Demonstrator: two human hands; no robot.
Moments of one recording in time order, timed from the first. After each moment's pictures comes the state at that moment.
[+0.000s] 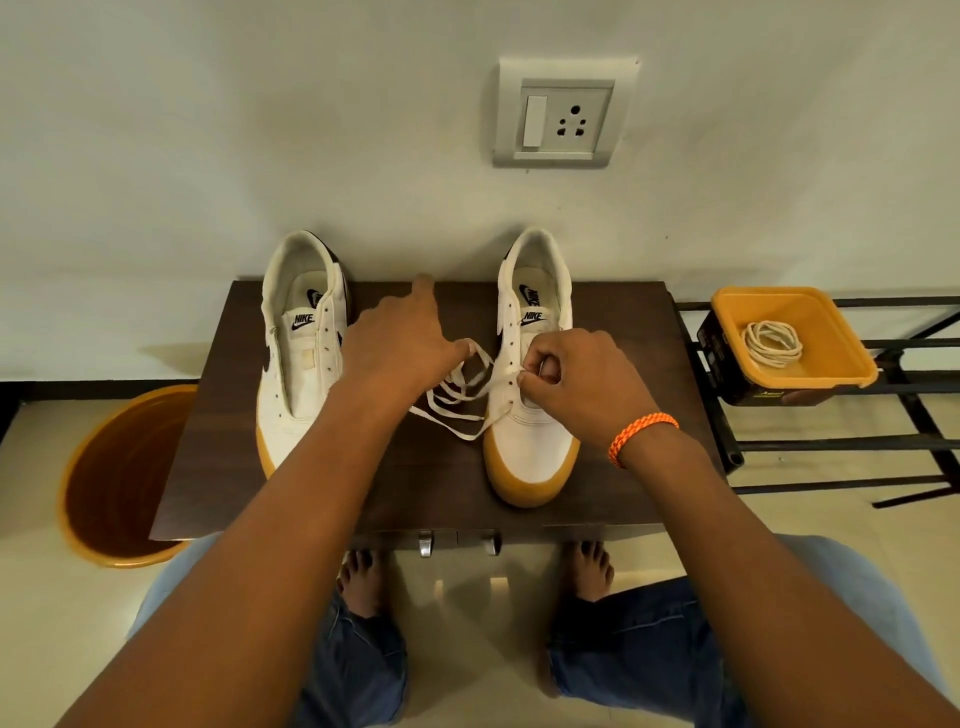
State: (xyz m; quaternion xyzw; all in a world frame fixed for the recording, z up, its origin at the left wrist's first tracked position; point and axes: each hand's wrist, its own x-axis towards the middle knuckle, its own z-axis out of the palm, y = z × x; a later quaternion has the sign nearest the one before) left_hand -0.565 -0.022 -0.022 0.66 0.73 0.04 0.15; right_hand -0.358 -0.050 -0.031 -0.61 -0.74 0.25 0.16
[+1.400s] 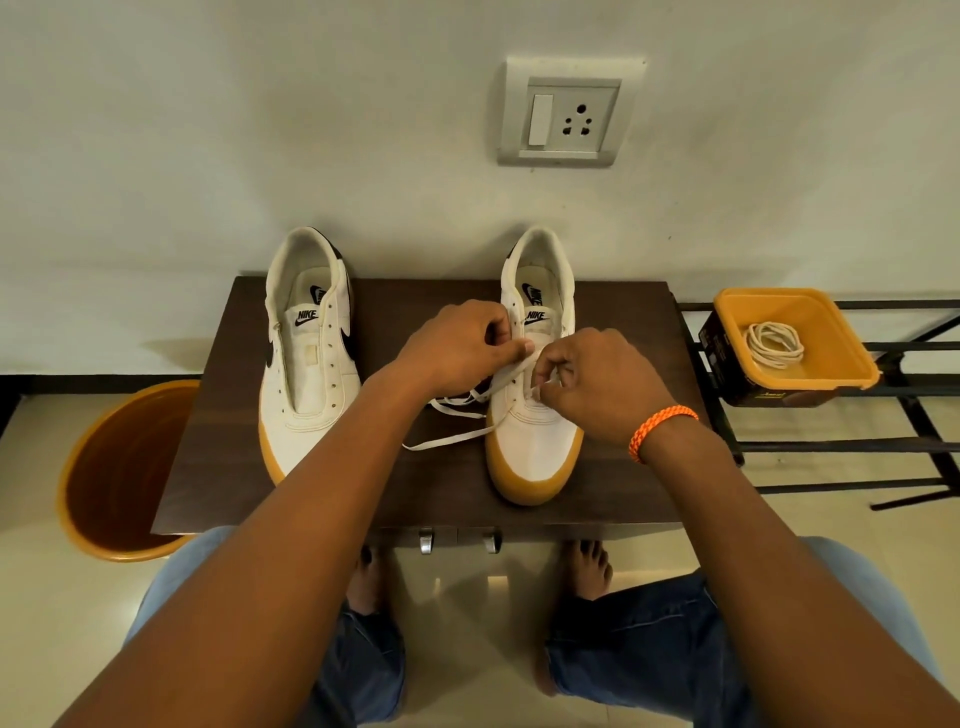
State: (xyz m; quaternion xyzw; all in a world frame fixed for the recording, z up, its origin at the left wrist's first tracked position) left_hand -0.541 -0.008 -0.045 0.72 0.58 0.15 0.36; right_hand -0.347 -0.049 -0.021 -0.59 -0.77 0.23 0.10
